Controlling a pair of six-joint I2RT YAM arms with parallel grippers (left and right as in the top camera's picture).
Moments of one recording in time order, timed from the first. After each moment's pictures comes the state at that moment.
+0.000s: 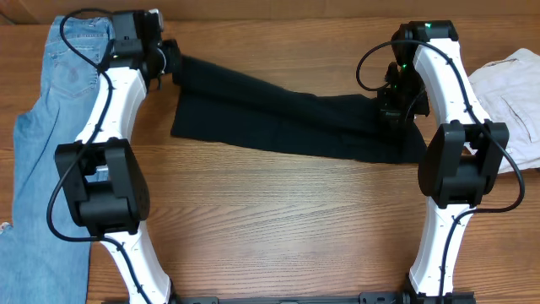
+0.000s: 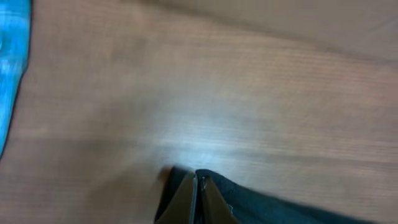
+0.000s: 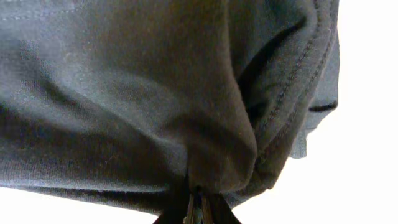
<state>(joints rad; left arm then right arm) 0.06 2.13 1.74 -0.41 0.18 -0.18 0.01 2.31 2.10 -1.61 0.00 0.12</state>
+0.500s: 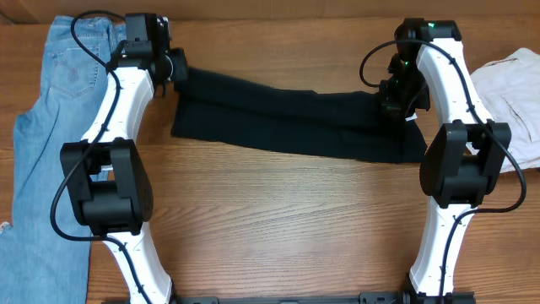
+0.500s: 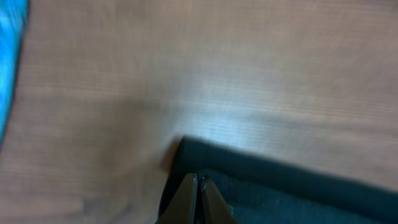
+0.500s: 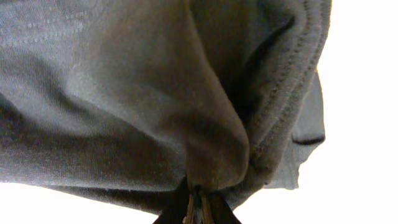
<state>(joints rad) 0.03 2.13 1.72 -0.55 0.08 -0.15 0.00 2.31 2.10 -1.52 0.01 0.12</state>
